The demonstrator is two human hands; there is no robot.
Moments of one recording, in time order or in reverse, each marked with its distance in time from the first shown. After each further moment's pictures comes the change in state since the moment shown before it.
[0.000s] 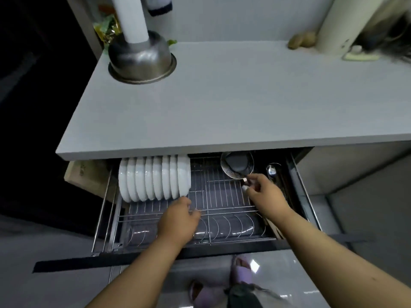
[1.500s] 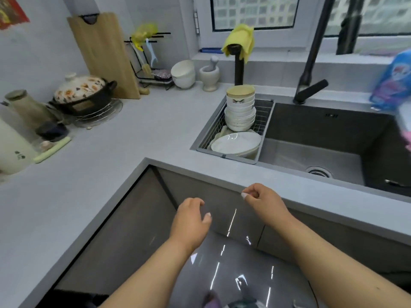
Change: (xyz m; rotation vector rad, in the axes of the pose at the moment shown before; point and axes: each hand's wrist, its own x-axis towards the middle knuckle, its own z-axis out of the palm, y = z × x) left_hand -0.099 0.591 0.388 0.289 -0.495 1.085; right_hand -0.140 0.431 -0.459 0.371 0.772 0.531
